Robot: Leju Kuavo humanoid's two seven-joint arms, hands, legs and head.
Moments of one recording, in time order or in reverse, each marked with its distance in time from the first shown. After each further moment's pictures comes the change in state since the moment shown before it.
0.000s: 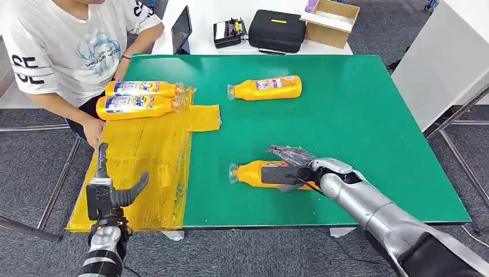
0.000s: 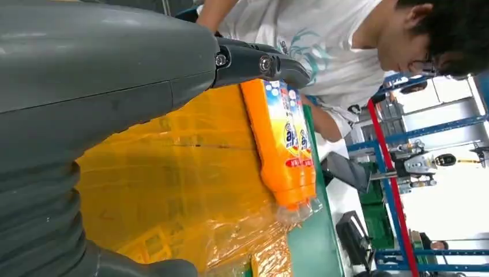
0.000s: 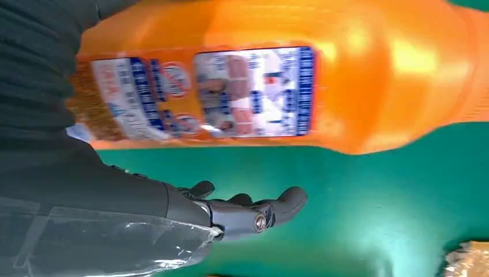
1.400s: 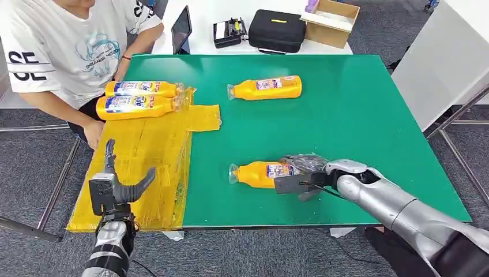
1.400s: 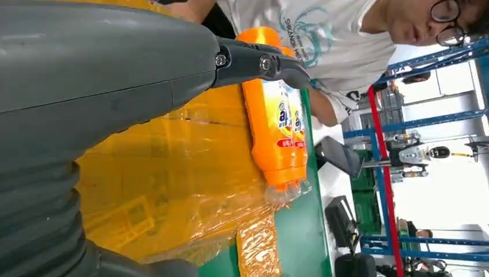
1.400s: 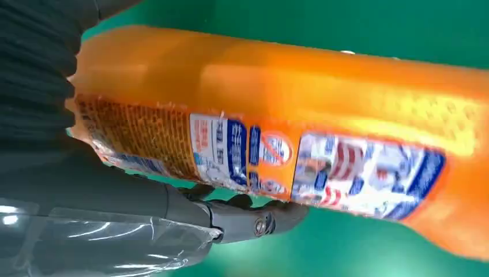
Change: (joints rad) left arm -0.040 -0.024 -0.013 0.049 0.051 -0.032 -0.003; right arm -0.057 -0.159 0.197 -0.124 -0.091 0.088 0.088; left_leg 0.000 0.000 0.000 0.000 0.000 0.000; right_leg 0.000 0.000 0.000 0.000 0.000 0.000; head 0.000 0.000
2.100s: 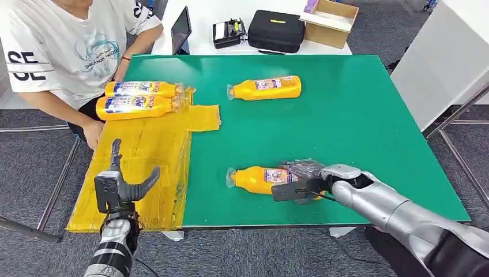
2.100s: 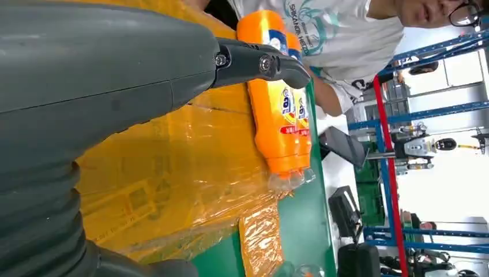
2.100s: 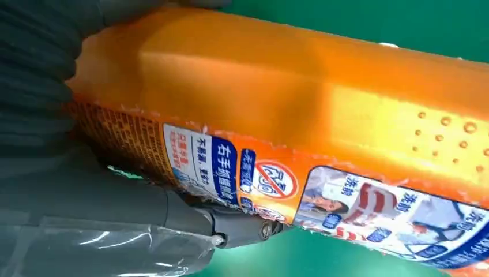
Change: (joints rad) left arm -0.022 -0.004 -0.011 0.047 0.008 0.001 0.000; right arm -0.009 0.035 0.074 0.072 0.082 -0.069 0.001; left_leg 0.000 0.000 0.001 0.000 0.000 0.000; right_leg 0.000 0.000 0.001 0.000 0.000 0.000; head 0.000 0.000
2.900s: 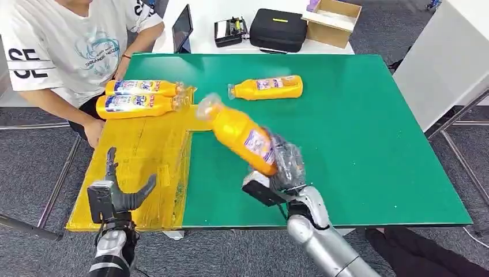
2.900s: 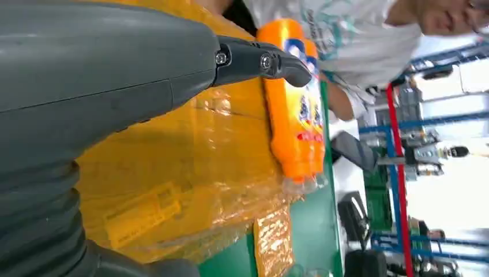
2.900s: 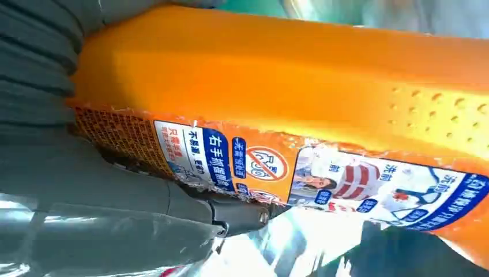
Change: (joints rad) left arm 0.115 -0.020 0.010 -0.158 0.024 -0.067 0.059; right arm 0.479 0.471 -0.708 -0.276 0.273 -0.919 -0.227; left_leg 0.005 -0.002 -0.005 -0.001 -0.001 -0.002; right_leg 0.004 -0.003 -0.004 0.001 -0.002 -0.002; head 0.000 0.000
